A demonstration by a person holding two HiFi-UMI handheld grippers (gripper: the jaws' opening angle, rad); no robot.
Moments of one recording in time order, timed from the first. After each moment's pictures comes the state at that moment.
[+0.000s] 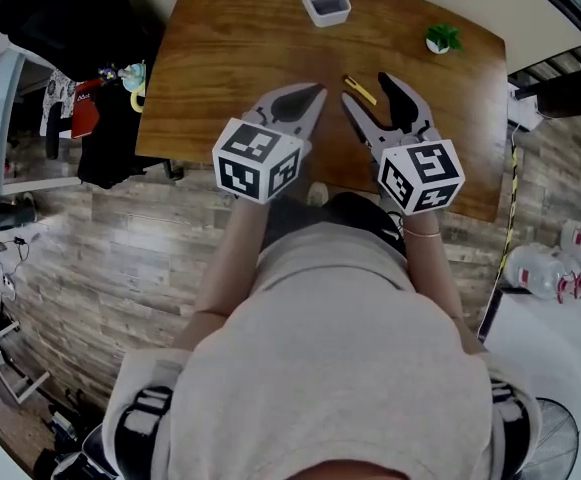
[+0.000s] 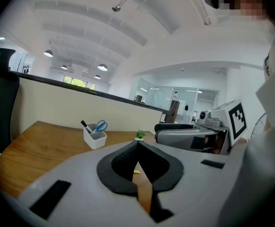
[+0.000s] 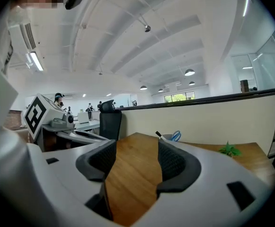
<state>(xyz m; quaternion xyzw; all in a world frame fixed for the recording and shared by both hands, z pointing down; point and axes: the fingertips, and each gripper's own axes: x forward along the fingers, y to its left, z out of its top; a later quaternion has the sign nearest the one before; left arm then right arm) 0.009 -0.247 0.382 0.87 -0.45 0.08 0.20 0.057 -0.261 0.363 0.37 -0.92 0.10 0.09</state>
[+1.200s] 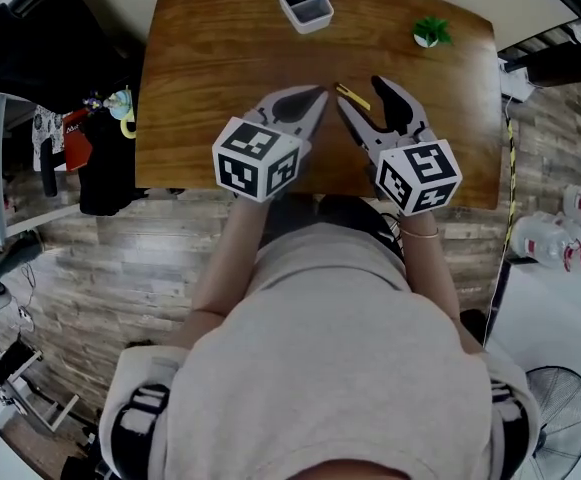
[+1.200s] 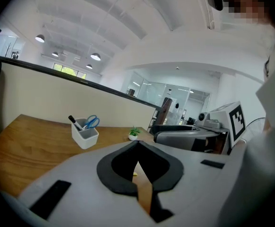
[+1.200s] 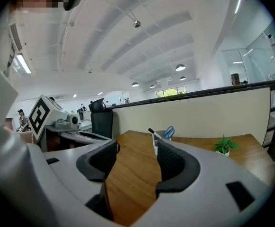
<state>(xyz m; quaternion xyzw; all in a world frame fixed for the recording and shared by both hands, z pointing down) 0.014 -0.289 0.393 0.89 -0.37 0.09 0.23 0.053 -0.296 0.374 0.41 -0.90 0.14 0.10</state>
